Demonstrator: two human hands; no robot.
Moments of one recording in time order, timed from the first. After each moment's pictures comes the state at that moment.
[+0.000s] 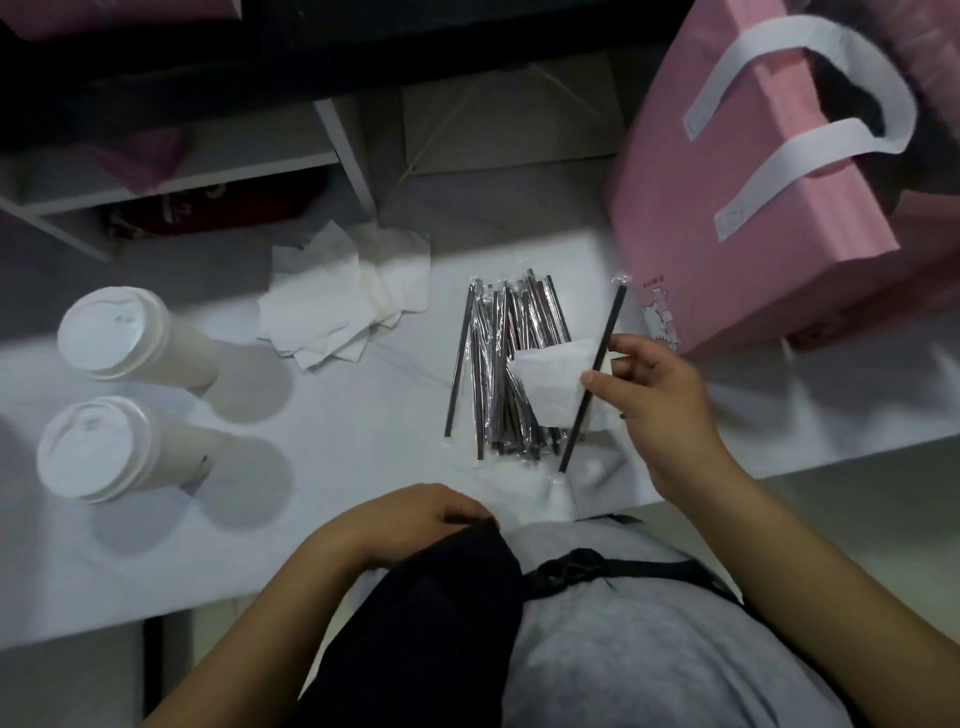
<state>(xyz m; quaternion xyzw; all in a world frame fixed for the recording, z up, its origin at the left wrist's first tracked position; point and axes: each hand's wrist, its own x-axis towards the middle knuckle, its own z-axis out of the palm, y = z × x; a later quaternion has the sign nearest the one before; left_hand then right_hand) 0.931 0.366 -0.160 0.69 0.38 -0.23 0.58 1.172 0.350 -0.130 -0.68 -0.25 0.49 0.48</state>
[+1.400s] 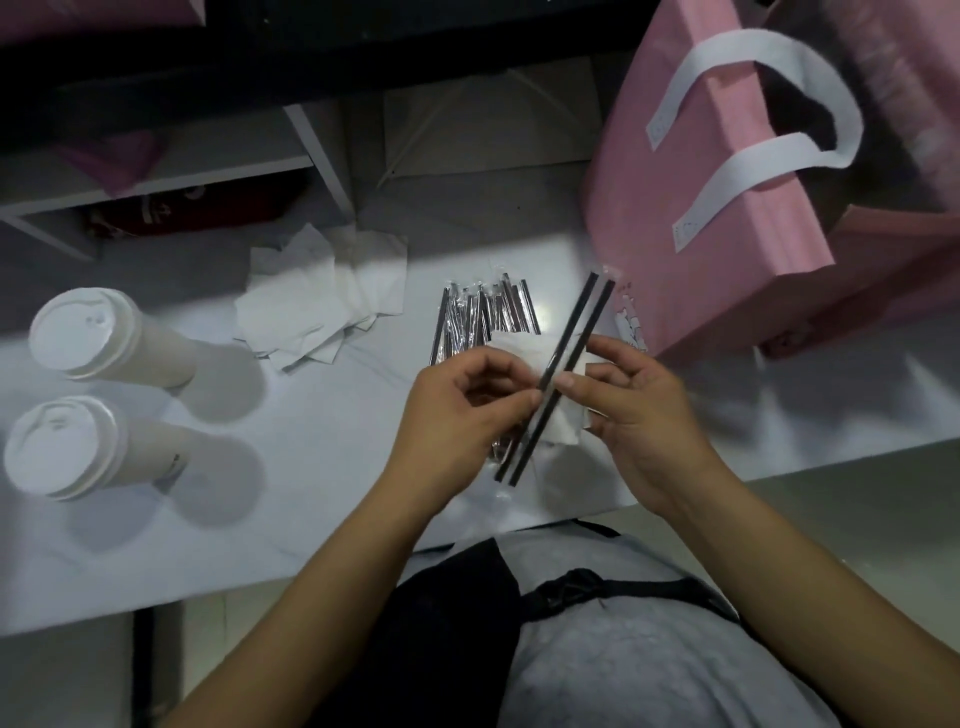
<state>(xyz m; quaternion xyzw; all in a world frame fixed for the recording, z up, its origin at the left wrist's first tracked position) 1.028 0.378 -0.106 0.51 0.51 0.30 0.62 1.192 0.343 -0.109 -0.57 -0.19 0.62 0.51</state>
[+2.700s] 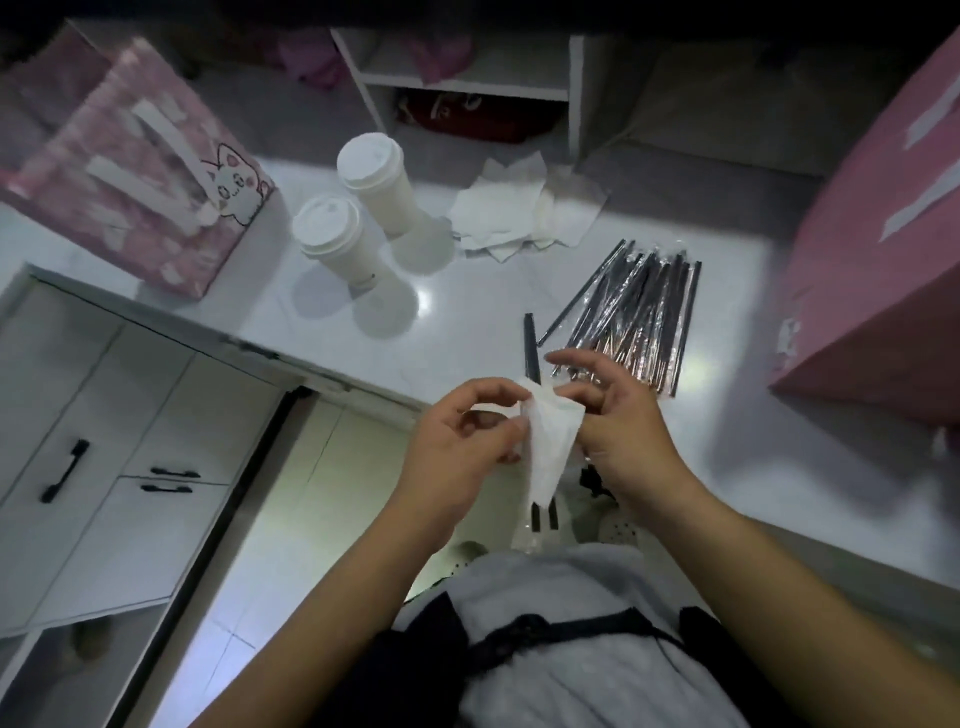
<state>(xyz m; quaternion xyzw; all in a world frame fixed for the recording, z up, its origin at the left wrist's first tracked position) 1.002 0.214 -0.098 0.31 0.66 0.47 0.50 1.146 0.282 -0.120 -0.45 -0.44 0.72 0.29</state>
